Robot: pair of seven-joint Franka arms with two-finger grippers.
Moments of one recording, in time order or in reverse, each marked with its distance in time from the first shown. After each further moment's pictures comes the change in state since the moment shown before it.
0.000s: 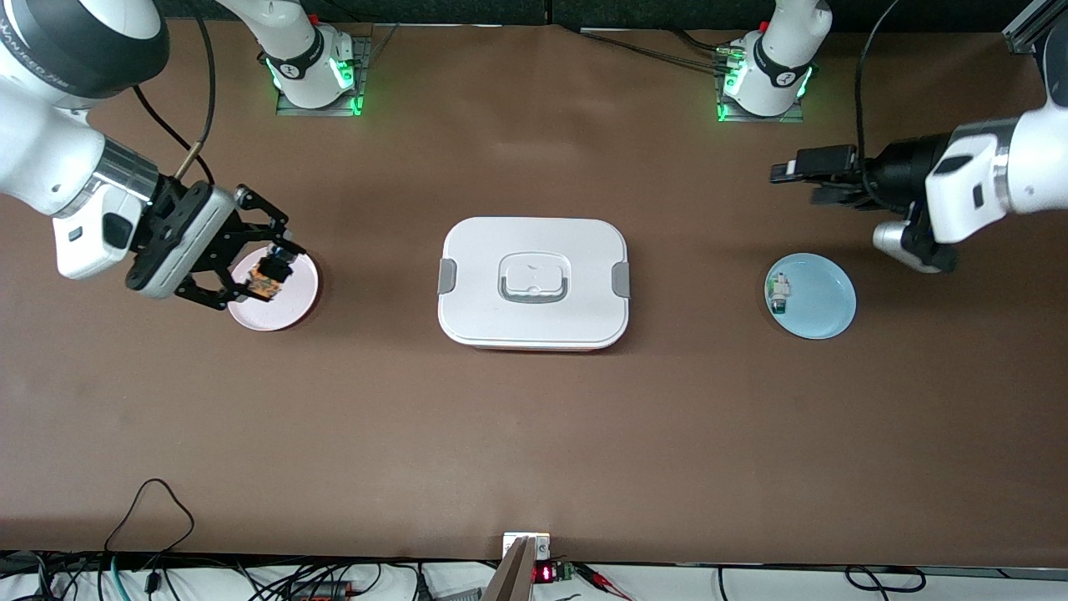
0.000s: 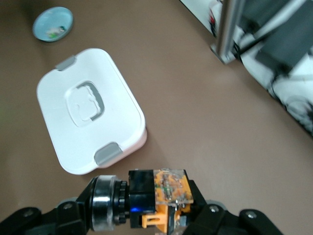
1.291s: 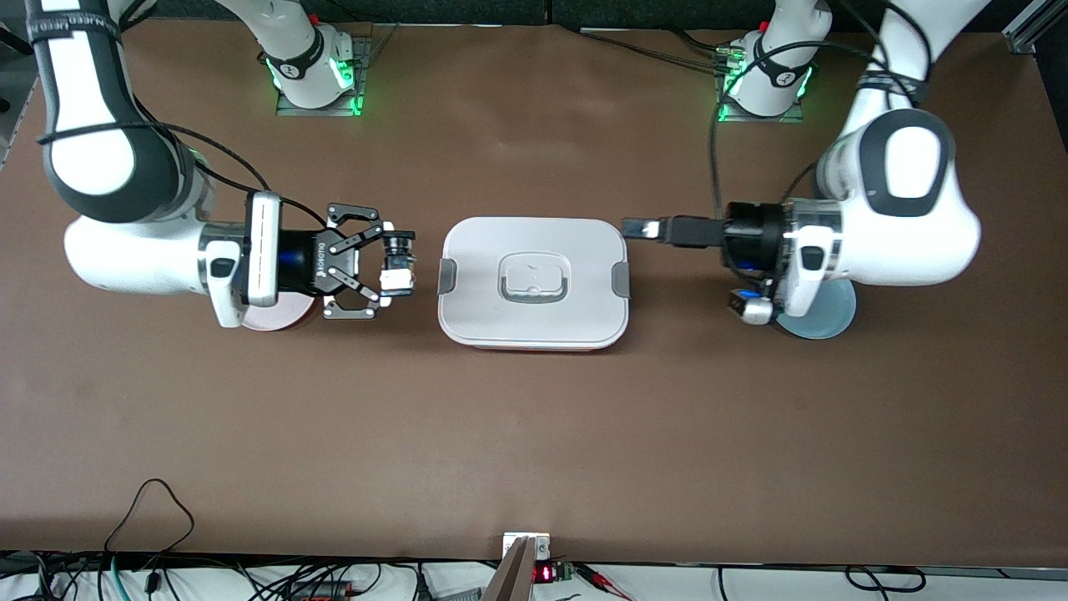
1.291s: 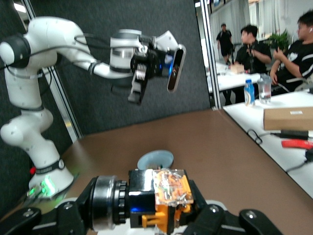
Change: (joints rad) left arm -0.095 0.096 -0.178 -0.192 -0.694 0.534 -0.045; right arm 0.023 0.191 0.008 -0.098 0.953 -0.117 -0.797
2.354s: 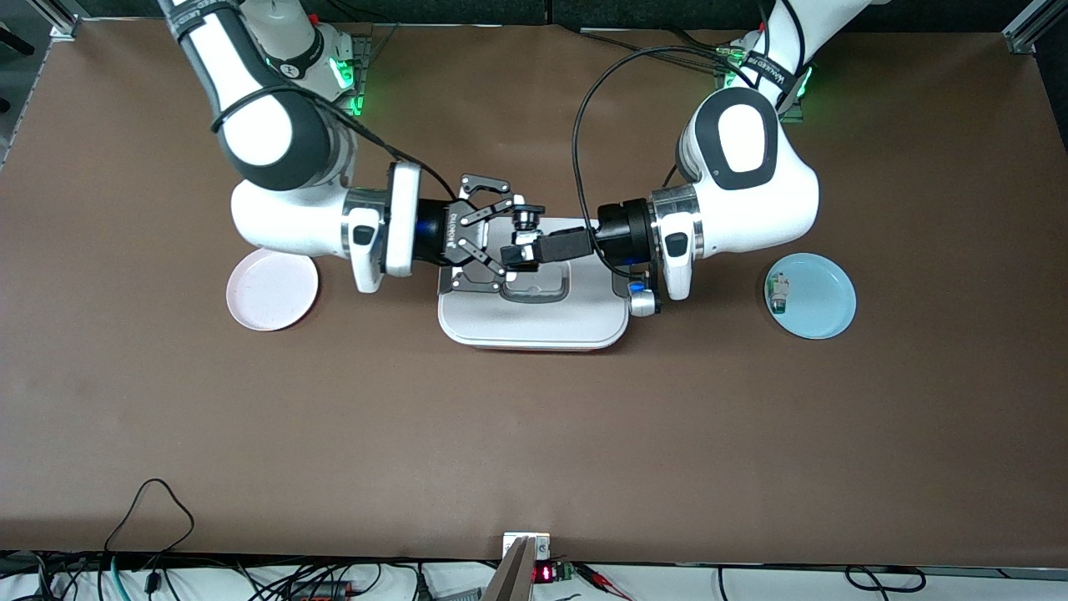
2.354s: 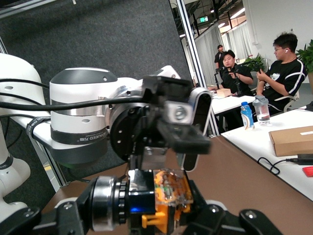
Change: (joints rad) left arm -0.253 0.069 -0.001 0.047 -0.149 0.447 0.031; right arm 0.156 0.015 0.164 0.001 0.250 0.358 -0.002
